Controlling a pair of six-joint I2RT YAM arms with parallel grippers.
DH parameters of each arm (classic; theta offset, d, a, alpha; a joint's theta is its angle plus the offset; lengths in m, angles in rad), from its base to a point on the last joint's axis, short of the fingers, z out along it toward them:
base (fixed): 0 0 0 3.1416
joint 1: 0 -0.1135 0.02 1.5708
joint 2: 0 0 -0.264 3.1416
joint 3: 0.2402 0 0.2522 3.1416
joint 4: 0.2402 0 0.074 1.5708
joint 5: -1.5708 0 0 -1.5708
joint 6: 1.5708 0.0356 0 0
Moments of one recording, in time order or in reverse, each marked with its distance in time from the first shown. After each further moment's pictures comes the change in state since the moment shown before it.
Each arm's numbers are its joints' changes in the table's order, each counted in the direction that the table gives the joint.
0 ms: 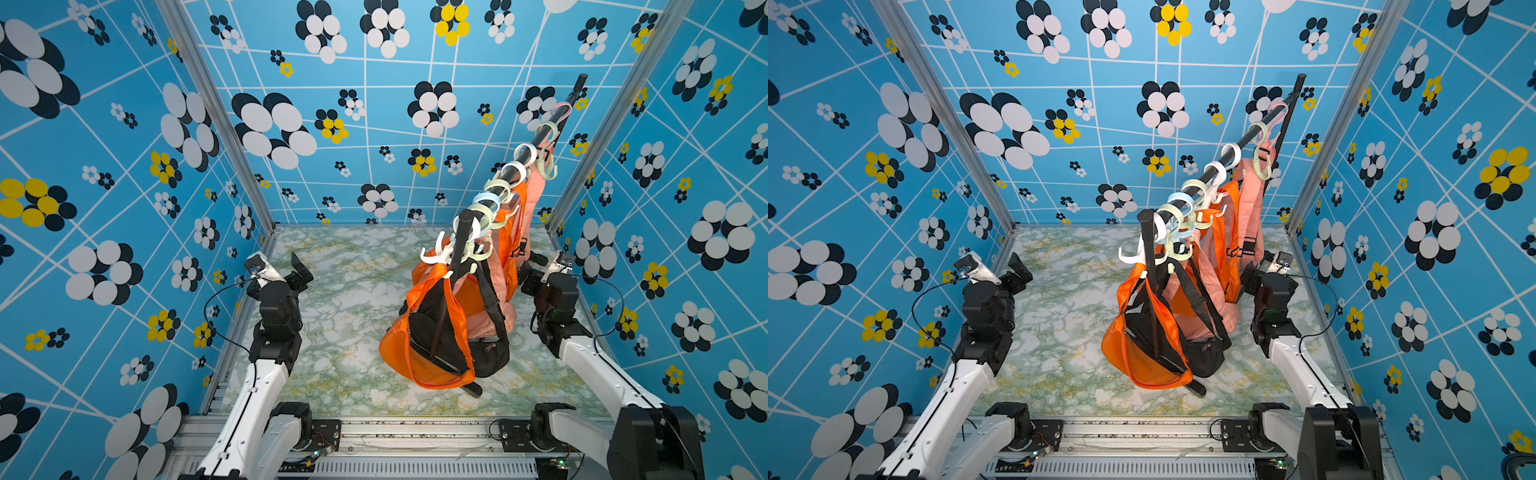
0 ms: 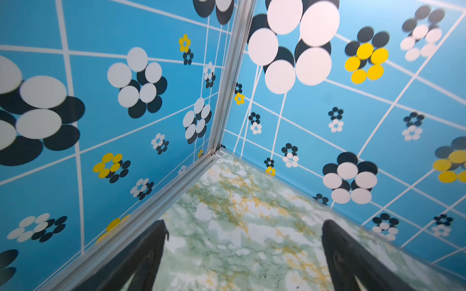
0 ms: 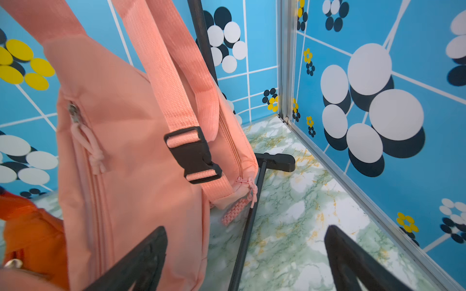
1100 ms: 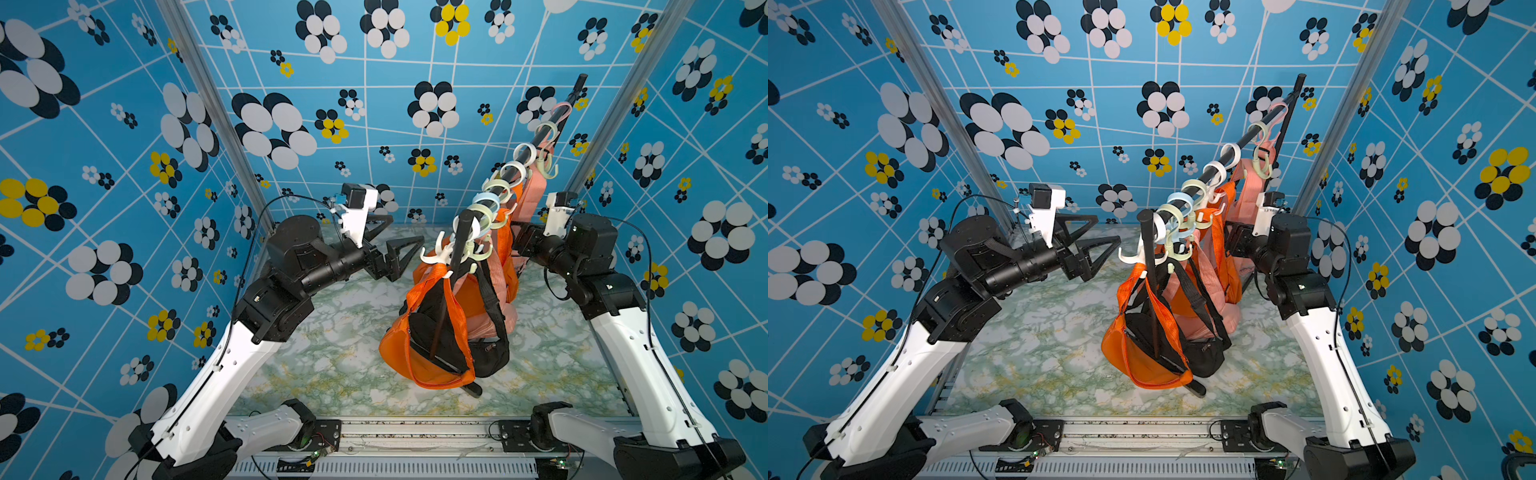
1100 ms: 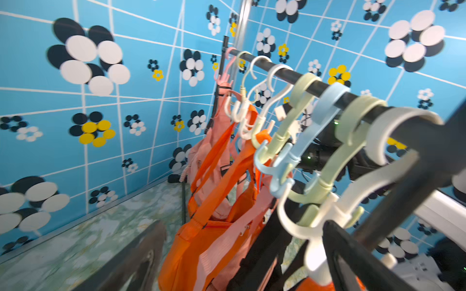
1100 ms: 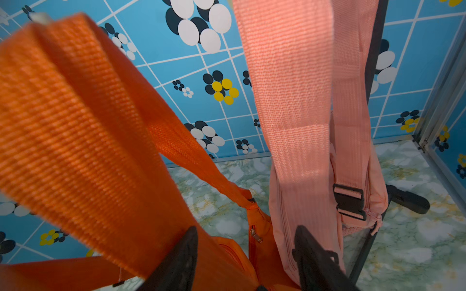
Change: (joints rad) left arm 0.629 0.359 0.955 0.534 -0.808 0.127; right arm -0.132 0.091 0.763 0.698 0.451 0.070
